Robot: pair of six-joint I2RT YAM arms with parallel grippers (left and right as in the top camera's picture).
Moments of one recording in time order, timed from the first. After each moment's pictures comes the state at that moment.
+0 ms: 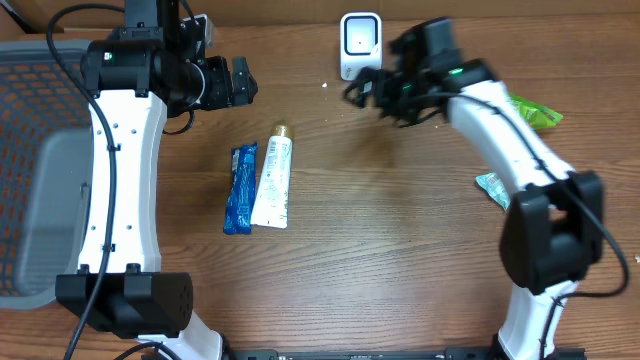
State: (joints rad) left arm -0.01 1.80 2.00 -1.29 0.21 -0.17; right arm 0.33 2.05 1.71 -0.64 -0.51 0.49
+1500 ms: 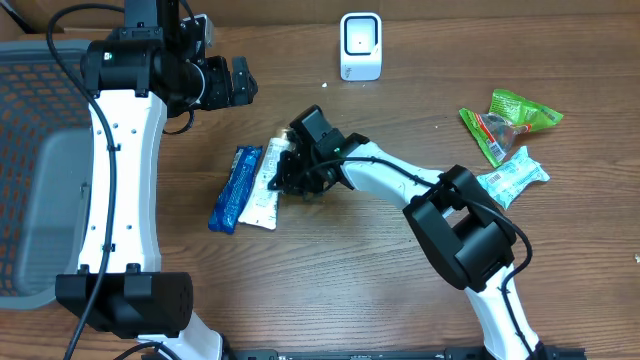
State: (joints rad) left arm -0.01 1.80 2.00 -1.29 0.21 -0.17; right arm 0.70 2.27 1.58 -0.35 -0.61 0.90
